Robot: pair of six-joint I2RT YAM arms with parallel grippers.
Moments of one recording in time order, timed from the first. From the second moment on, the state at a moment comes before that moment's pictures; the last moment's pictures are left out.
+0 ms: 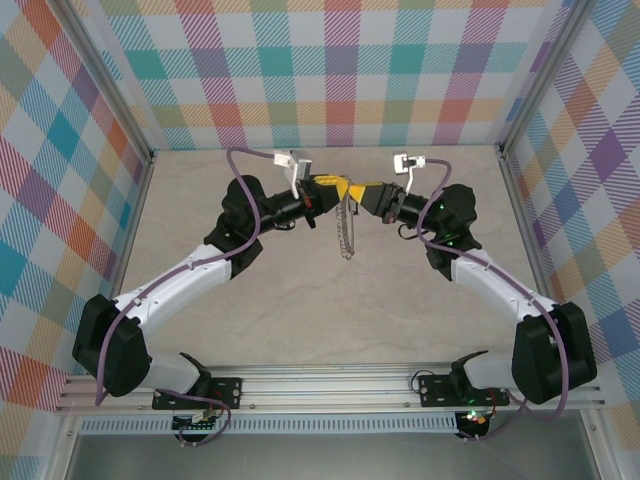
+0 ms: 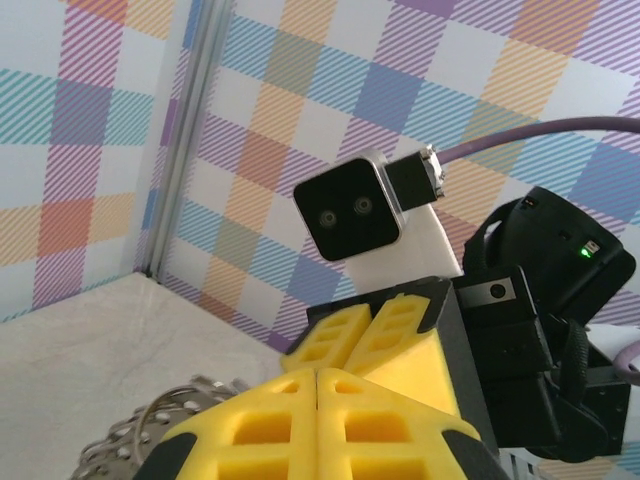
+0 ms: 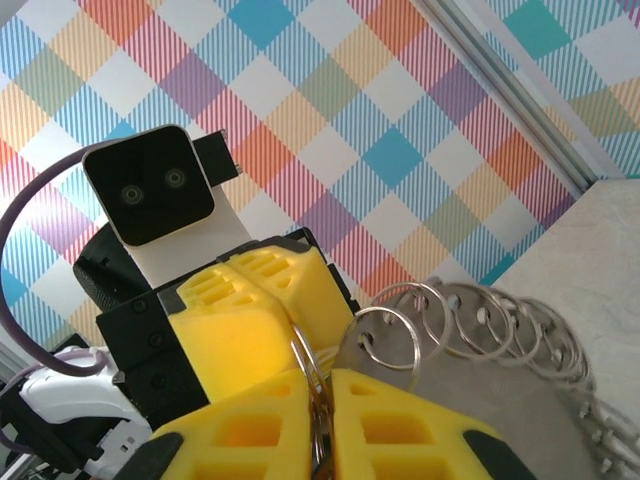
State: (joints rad) left arm -0.63 1.38 1.07 0.47 0.52 -0.41; right arm 0.38 1.31 0.84 0.78 -0.89 0.99
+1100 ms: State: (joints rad) left arm -0.54 1.31 1.23 0.09 0.41 -0.23; right arm 0.27 1.40 1.12 0.23 -1.15 0.62
